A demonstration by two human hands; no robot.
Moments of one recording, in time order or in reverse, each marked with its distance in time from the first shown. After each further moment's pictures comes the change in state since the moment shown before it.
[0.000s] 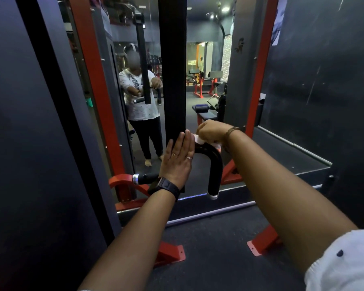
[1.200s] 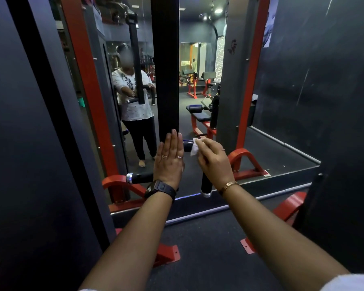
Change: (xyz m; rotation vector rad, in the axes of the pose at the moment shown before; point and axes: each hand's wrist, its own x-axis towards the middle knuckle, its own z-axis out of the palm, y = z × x) left_hand -0.004 0.003 0.004 -0.232 0.035 -0.159; right_hand -0.047 0.070 0.086 -0.175 0.944 -0.556
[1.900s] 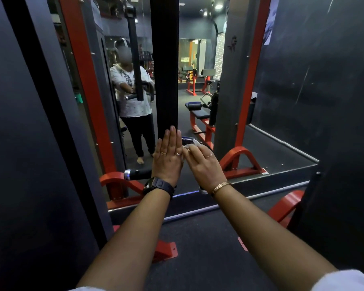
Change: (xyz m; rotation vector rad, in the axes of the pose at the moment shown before) left_hand 0.001 -0.001 0.000 -0.016 -0.154 -0.026; right_hand -0.013 0.002 0.026 -0.376 -0.070 -0.414
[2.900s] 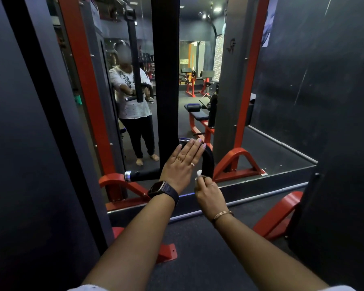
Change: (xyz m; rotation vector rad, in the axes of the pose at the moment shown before) left_hand -0.011 0.017 0.002 0.141 0.139 0.414; right_hand -0.068 -0.032 -0.002 -0.178 -0.457 0.117
